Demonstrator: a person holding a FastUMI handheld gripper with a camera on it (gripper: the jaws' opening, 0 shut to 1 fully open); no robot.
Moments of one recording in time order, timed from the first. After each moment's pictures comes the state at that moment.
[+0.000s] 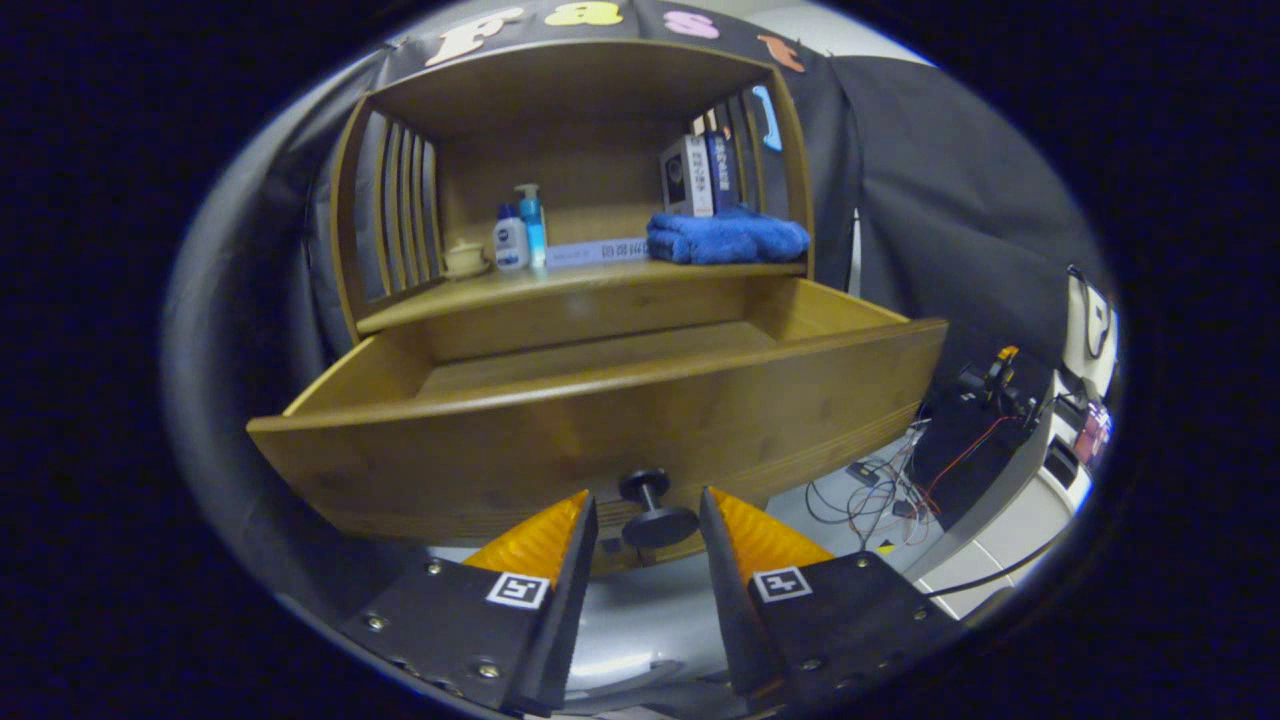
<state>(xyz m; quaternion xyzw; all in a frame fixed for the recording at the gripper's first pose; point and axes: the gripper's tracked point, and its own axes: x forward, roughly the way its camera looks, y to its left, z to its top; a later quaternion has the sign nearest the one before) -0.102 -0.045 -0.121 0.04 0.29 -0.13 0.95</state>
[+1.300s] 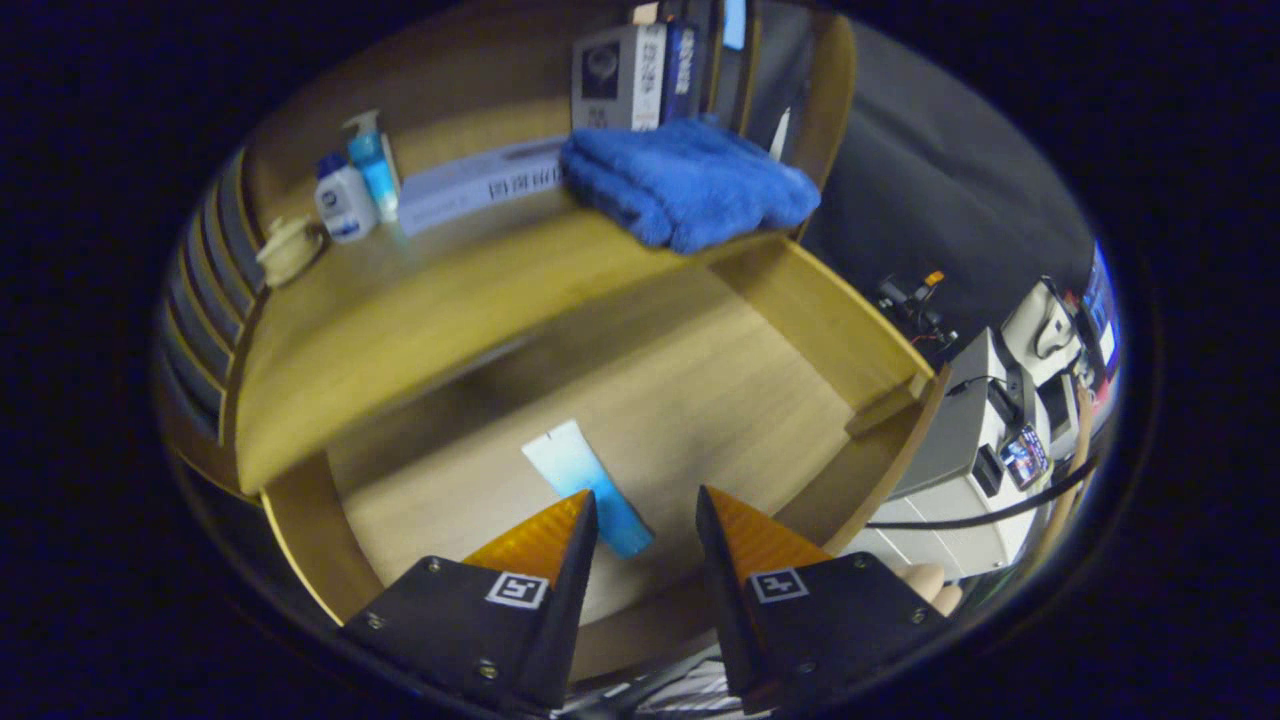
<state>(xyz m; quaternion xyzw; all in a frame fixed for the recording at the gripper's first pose) 0.004 -0.052 -0.140 0.05 0.57 -0.30 0.76</state>
